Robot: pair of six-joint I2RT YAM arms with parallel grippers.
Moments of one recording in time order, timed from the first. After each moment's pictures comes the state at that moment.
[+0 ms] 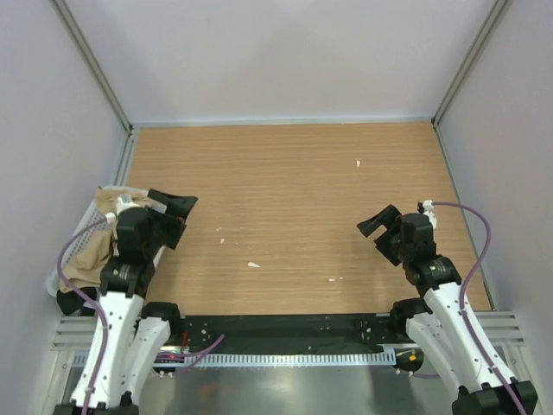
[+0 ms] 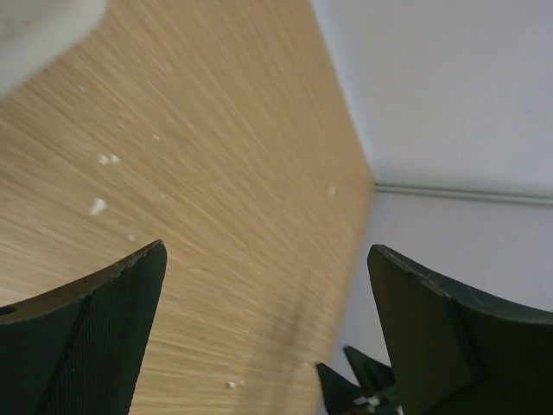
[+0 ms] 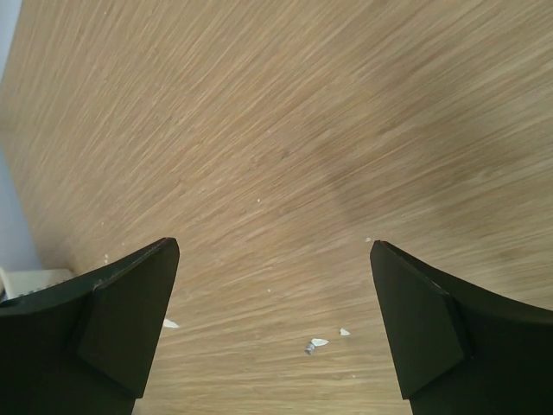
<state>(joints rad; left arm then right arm) -0.08 0.49 0.58 -0.46 0.09 -1.20 0.17 0.62 0.45 -0.48 -0.02 0.95</state>
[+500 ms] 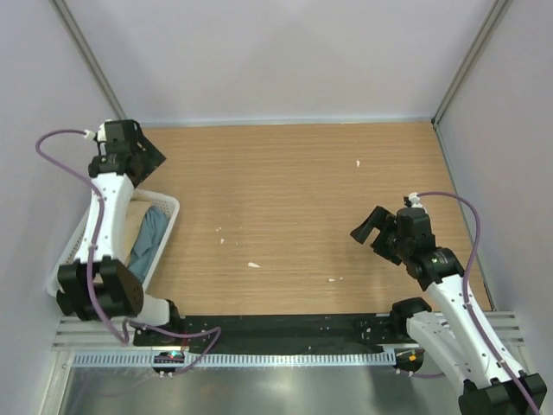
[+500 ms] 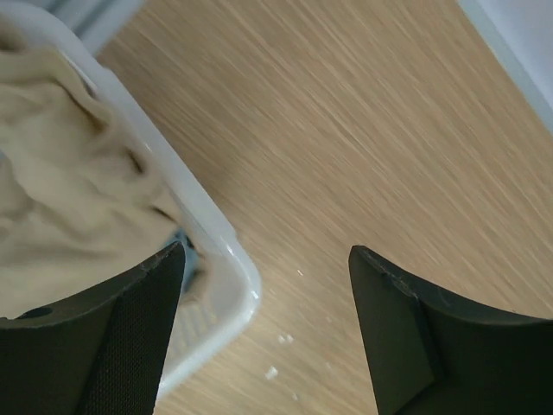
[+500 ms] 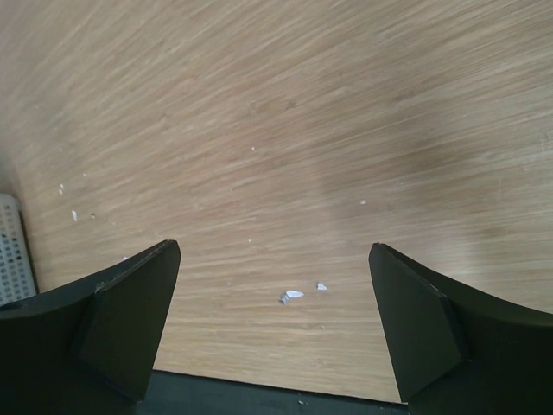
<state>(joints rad) 0.06 1.33 1.32 -0.72 -0.21 -0.66 0.22 0.66 0.58 -0.64 -0.06 0.76</state>
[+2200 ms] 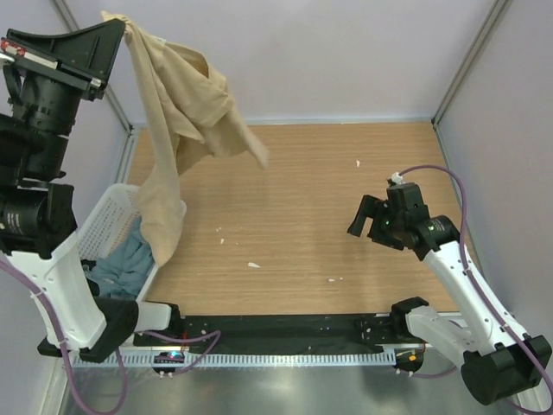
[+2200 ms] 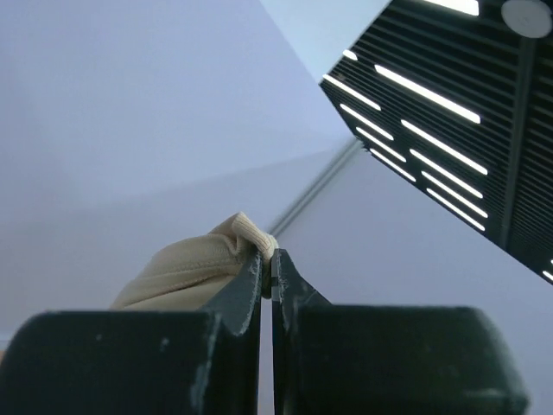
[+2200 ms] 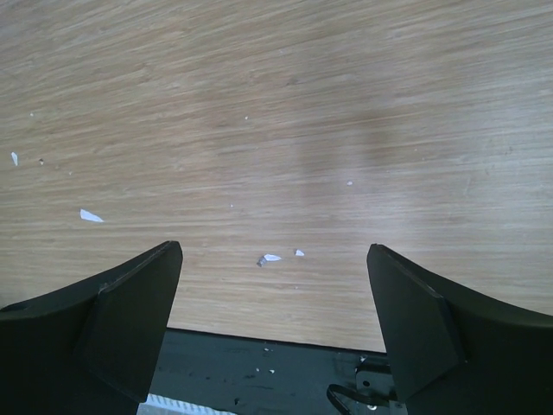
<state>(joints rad) -0.12 1.36 2.43 -0.58 0.16 -0.93 0.29 0.92 0.87 -0.85 -0.04 0.56</state>
